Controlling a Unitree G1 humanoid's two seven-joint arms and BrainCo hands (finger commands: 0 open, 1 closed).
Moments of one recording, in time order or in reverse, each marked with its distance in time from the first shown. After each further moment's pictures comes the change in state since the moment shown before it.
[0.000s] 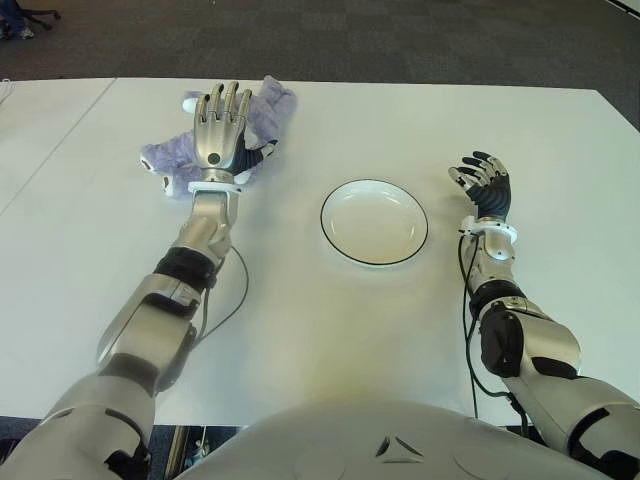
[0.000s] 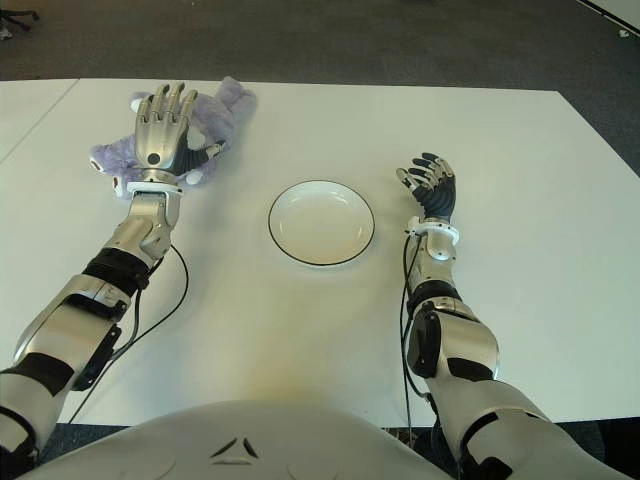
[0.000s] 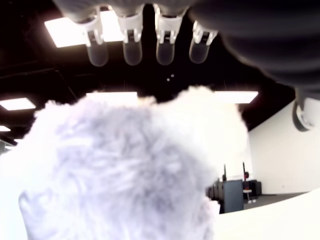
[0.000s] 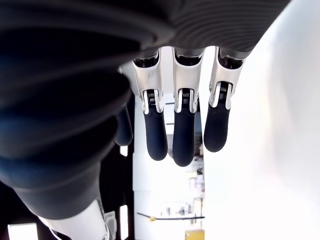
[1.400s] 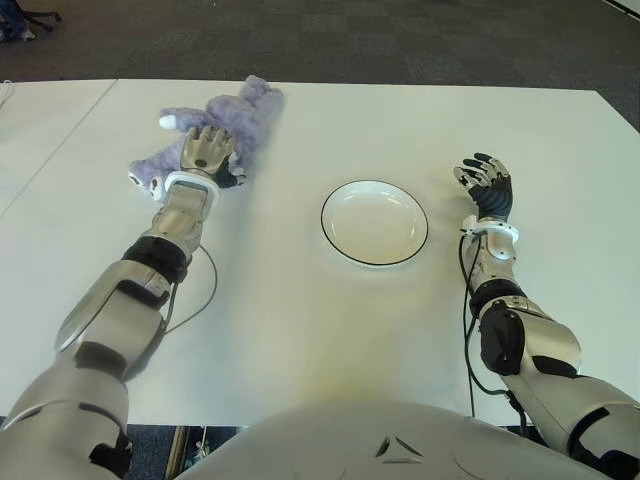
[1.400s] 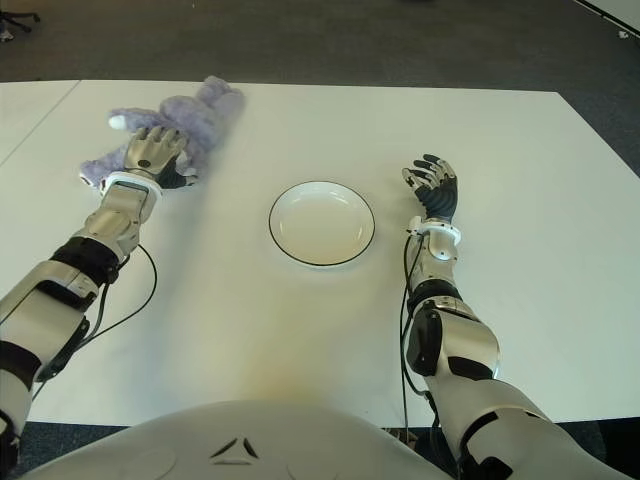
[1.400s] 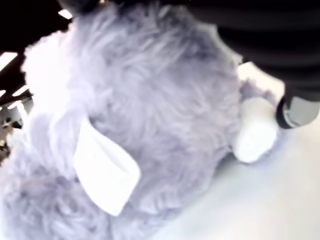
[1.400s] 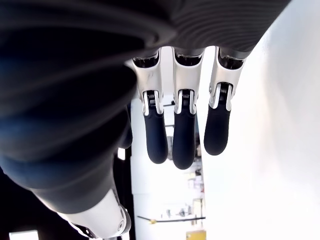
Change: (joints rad) left arm -0.100 0.155 -0.231 0.193 0.107 0.031 -0.483; right arm -0.009 0.001 -0.045 0.000 0.026 0.032 0.026
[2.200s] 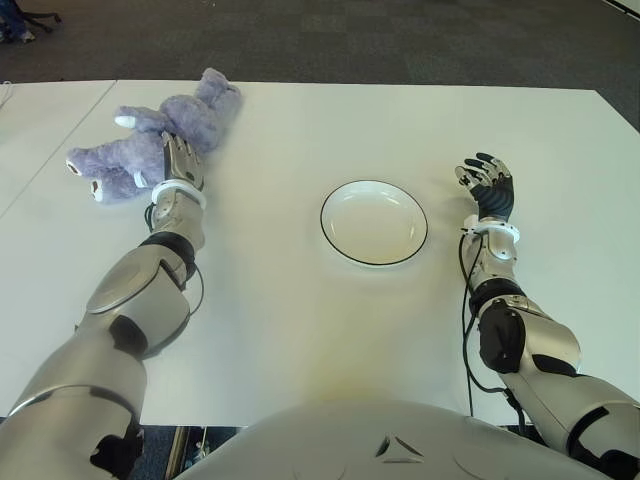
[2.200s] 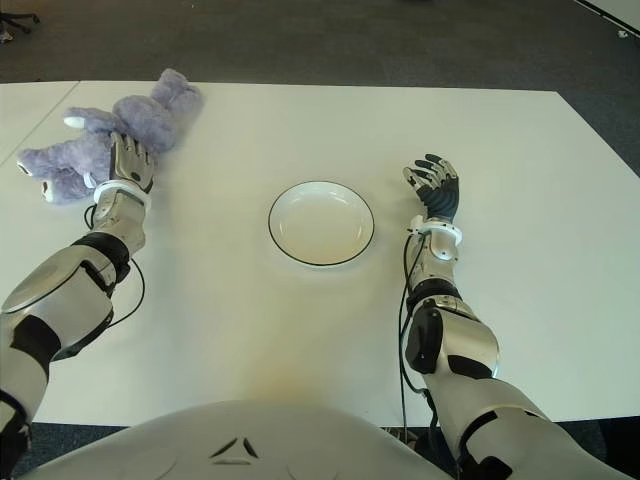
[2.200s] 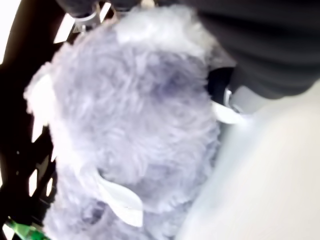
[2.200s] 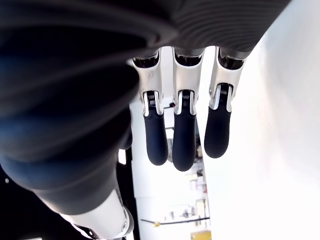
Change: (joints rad) left arm -0.120 -0.085 -0.377 0.473 0.248 0.198 -0.012; right arm -0.004 0.005 -0.034 0.002 0.012 0.003 0.024
